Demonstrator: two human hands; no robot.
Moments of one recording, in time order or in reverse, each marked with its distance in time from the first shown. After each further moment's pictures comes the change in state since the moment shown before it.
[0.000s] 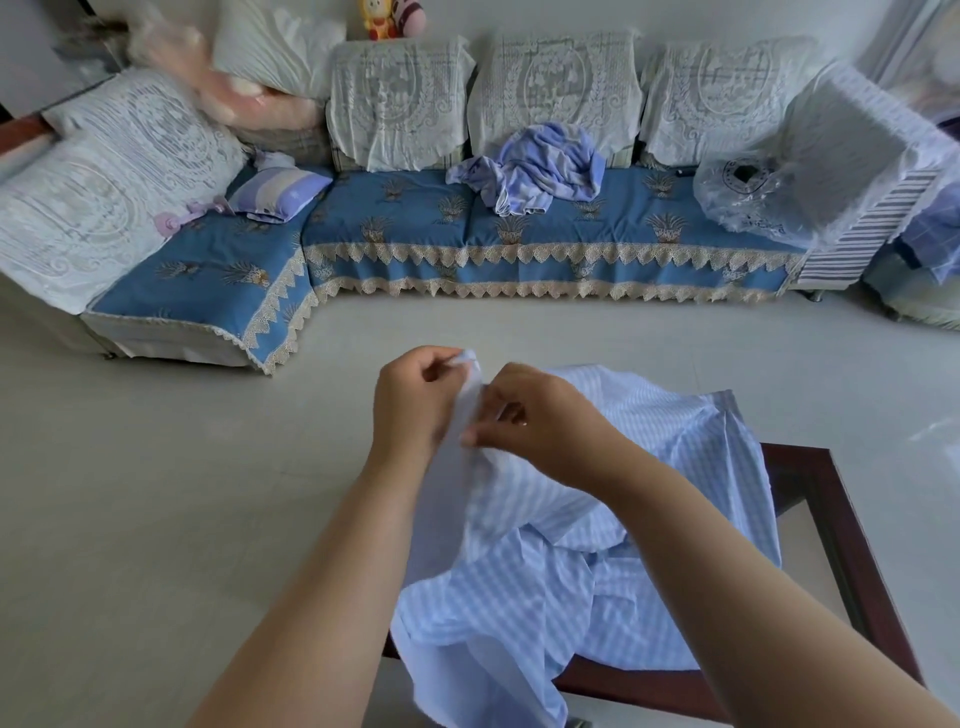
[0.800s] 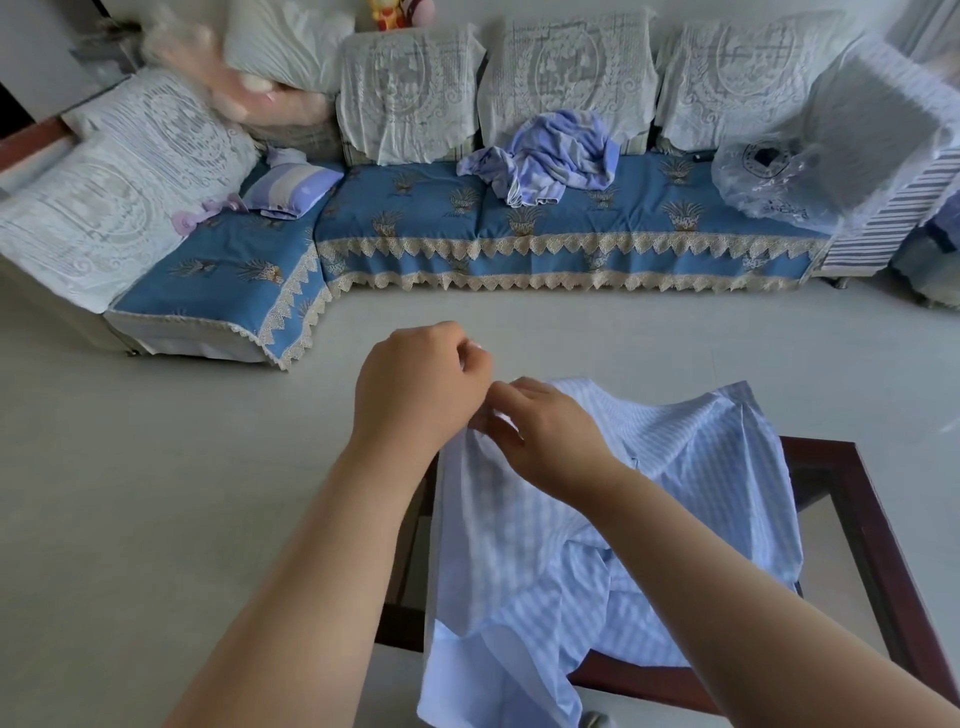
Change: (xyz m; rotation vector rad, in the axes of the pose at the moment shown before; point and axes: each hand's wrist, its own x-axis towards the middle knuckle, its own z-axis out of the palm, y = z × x) left_hand -0.005 0.033 -0.021 0.783 0.011 0.497; right_hand 0.010 0.040 0.035 -0.382 0.272 -0.263
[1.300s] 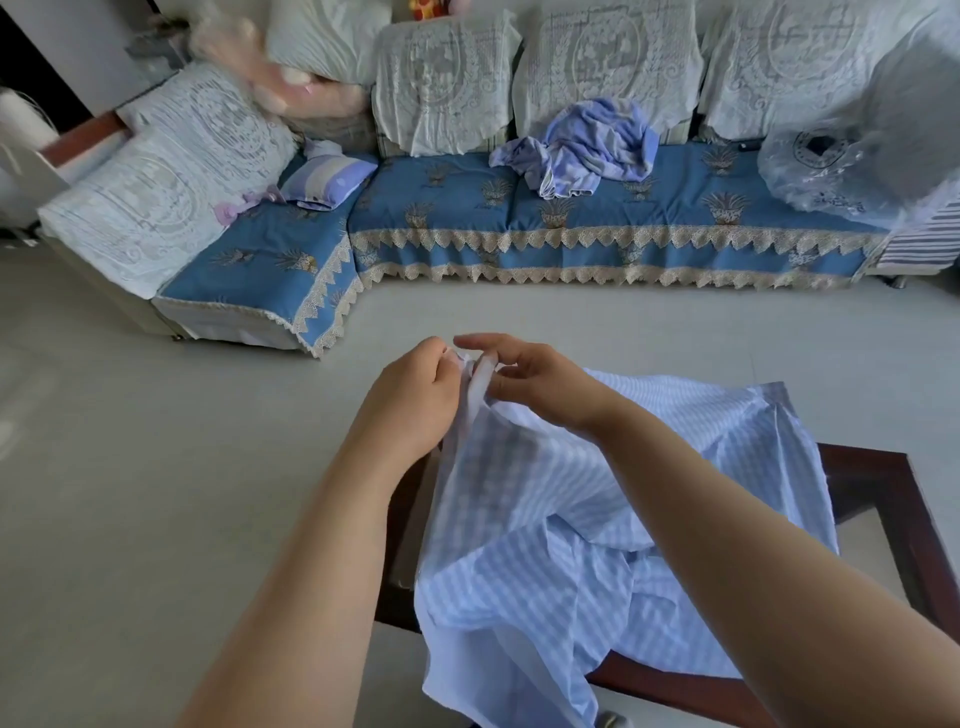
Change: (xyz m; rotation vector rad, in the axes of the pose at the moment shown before) left_hand -0.010 -0.030 0.001 -0.303 -0.282 -0.311; right_hand 0.052 0.009 -0.001 0.804 -0.383 0.335
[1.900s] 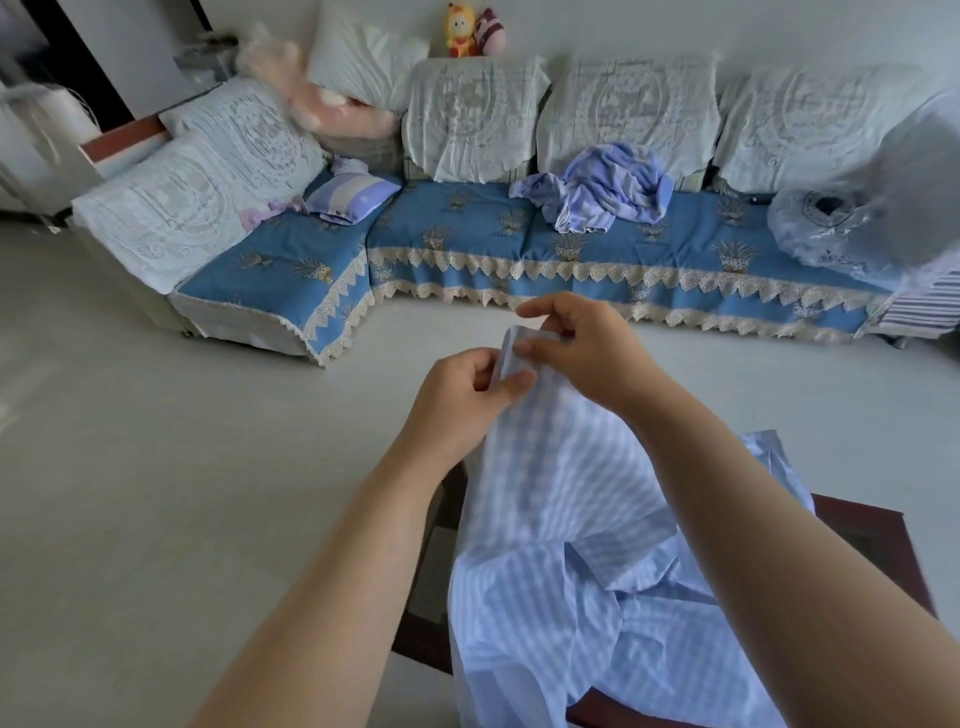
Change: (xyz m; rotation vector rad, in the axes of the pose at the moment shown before) left_hand -0.002 0.014 0.009 -0.549 -0.032 0.068; right_hand 0.001 -0.053 -0.029 -0.384 0.300 -0.055
